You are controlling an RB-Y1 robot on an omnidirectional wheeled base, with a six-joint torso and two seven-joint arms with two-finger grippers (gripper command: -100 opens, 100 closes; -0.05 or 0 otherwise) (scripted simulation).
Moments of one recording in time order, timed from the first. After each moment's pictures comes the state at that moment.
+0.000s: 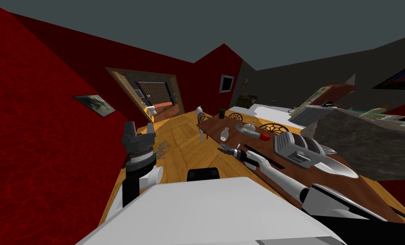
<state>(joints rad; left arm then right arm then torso) 0.54 0.02 0.07 -2.38 -0.05 -0.61 0.08 0.00 -0.82 0.53 -1.22 0.38 -0.93 0.15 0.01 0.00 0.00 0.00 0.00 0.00</state>
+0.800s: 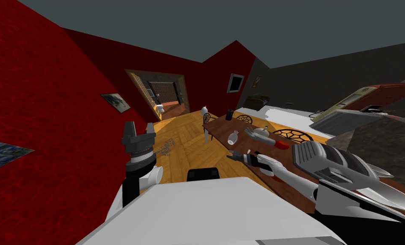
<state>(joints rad) 0.54 0.02 0.07 -2.38 -0.05 -0.61 0.08 -0.03 -0.94 0.65 -0.96 0.43 -0.98 0.18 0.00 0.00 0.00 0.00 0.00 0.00</state>
